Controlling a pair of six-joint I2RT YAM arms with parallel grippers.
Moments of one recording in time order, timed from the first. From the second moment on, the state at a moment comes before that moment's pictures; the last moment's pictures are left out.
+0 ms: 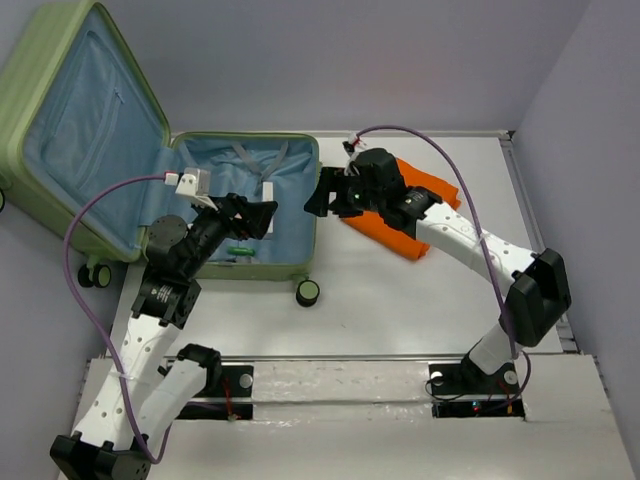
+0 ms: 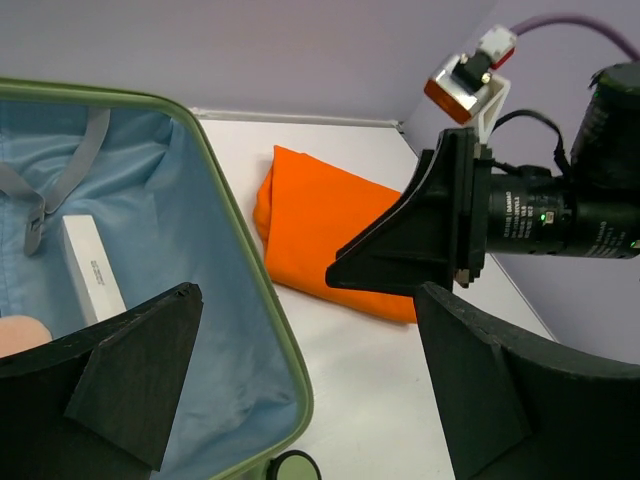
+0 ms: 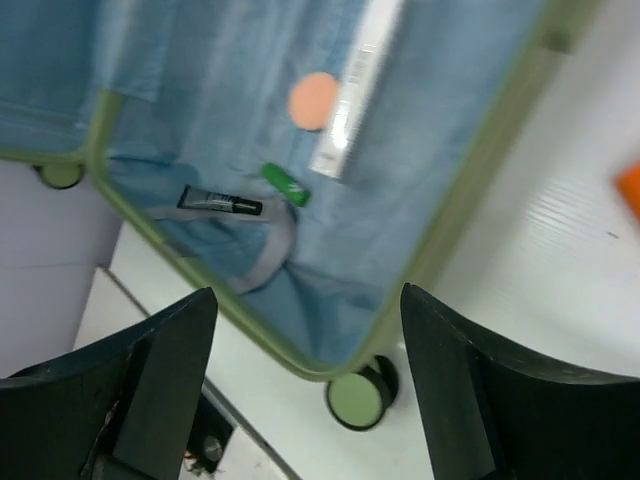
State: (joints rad) left arm -0.29 0.71 0.77 -0.04 0.25 -0.46; right arm 0.72 1.63 1.45 -0.27 -0.15 0.61
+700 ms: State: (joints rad) left arm -0.29 0.77 0.77 -0.02 0.32 -0.48; right arm 0.03 1.46 0.69 -0.06 -0.11 0.72
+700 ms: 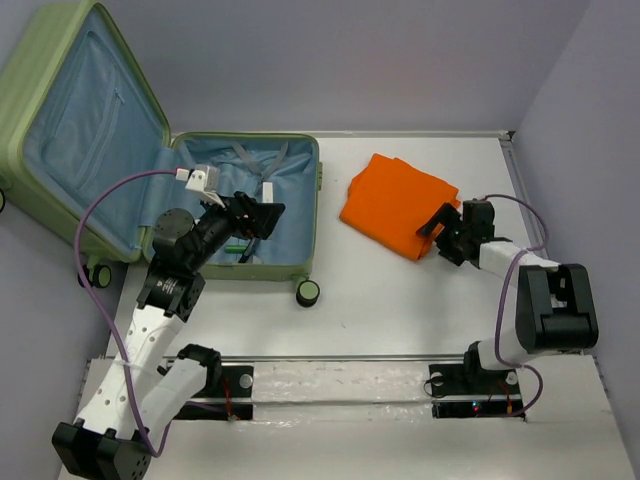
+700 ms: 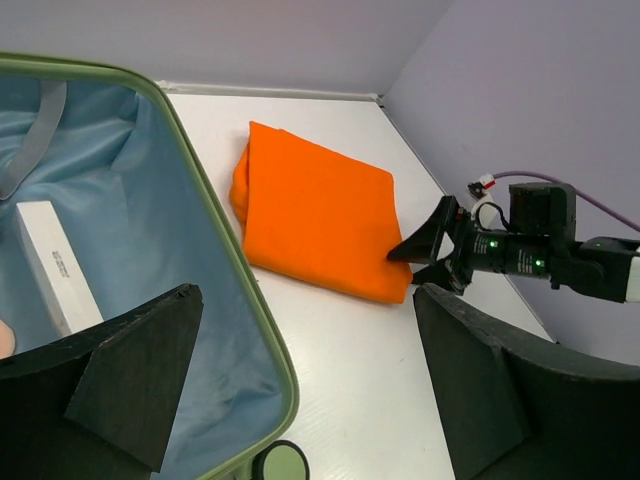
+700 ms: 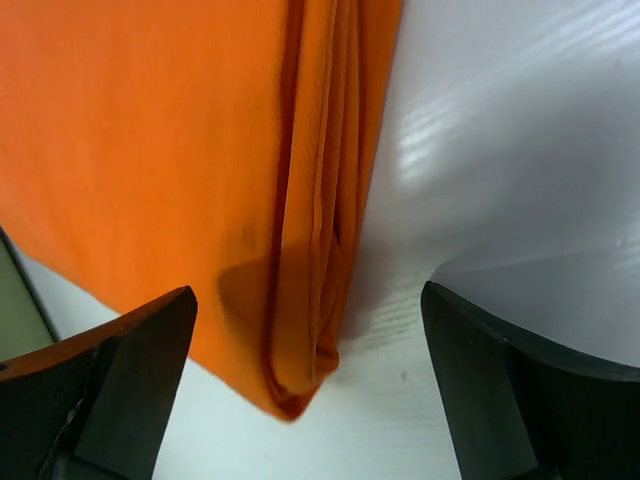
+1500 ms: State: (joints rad) left arm -0.50 0.96 0.86 -0.03 0.34 -0.48; right arm -0.22 1.52 0.71 0.05 -0.29 0.71
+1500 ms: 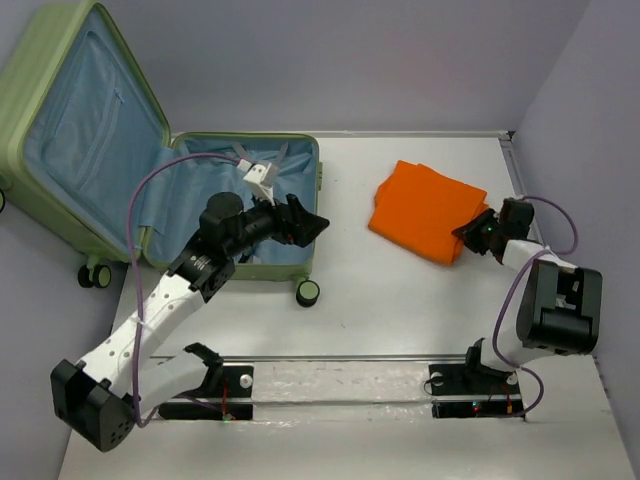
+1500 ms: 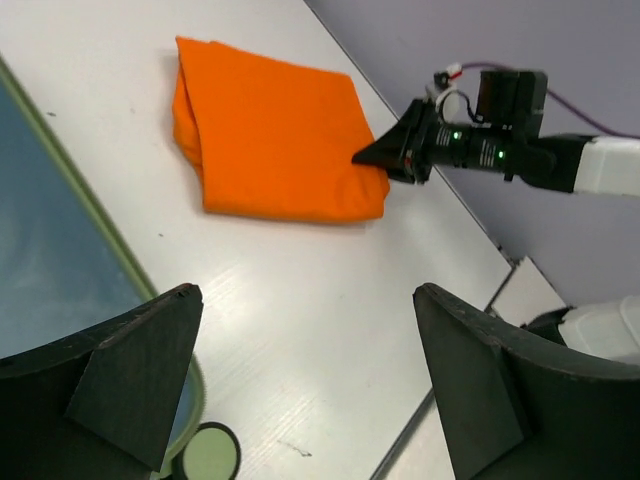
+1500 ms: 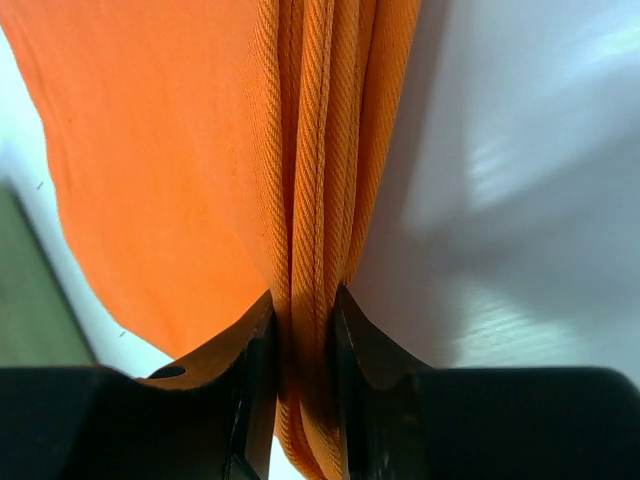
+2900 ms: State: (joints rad) left arm -0.70 2.47 2.22 -0.64 0.04 -0.33; right arm -0.06 1.21 0.46 -0.07 -0.38 0.55
